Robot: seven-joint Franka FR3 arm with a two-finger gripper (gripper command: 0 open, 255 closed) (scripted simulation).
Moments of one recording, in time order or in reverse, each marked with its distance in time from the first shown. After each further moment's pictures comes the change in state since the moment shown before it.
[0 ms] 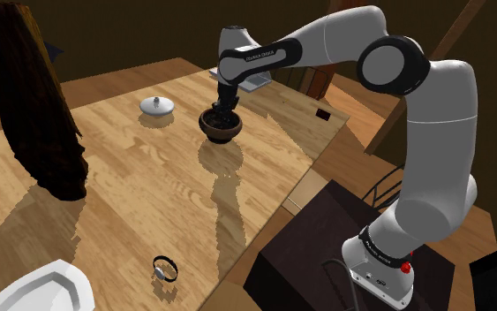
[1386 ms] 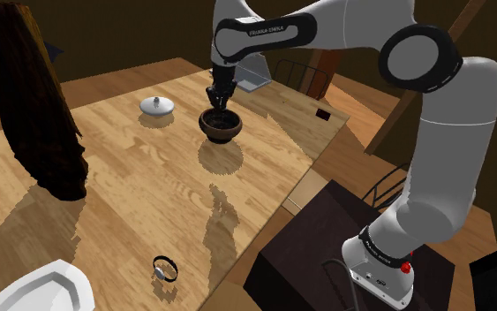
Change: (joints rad) arm 0.041 -0.130 0.034 0.006 0.022 -0.135 0.058
